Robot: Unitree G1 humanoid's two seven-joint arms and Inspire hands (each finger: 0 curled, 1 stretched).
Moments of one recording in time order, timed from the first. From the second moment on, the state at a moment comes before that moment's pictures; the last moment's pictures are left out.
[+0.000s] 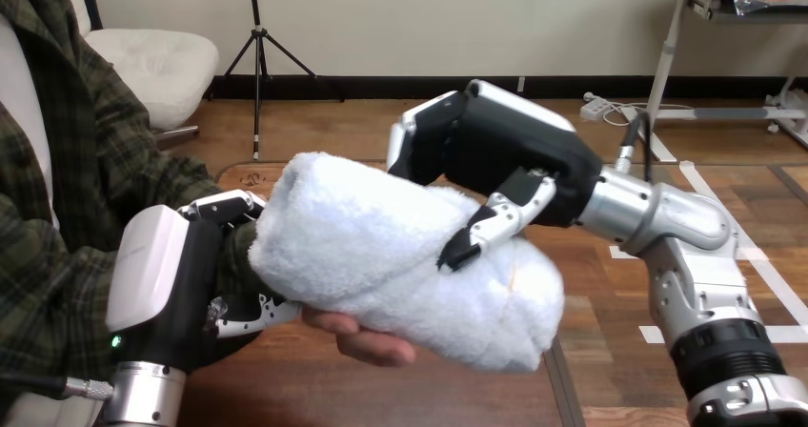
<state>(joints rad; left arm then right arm) 0.10 0.35 -0.03 0.10 0.57 -0.43 0.34 -0.70 -0.23 -0.03 0.71 0.33 -0.36 1.20</state>
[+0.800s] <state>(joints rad) 0.14 0.33 -0.02 0.04 0.56 -0.41 0.30 -0.71 -0.18 -0.01 0.82 0.30 -0.40 1.21</state>
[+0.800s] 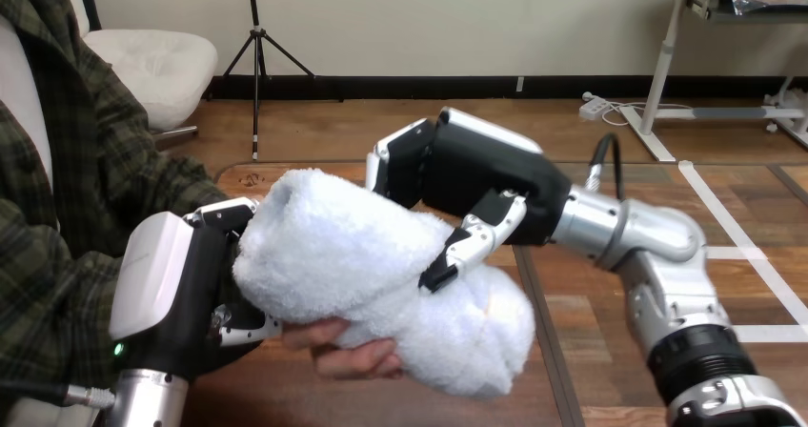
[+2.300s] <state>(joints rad) 0.18 0.31 0.01 0.01 0.53 -0.39 0.26 -0.79 -0.15 -0.02 1.12 0.18 -0.51 1.11</state>
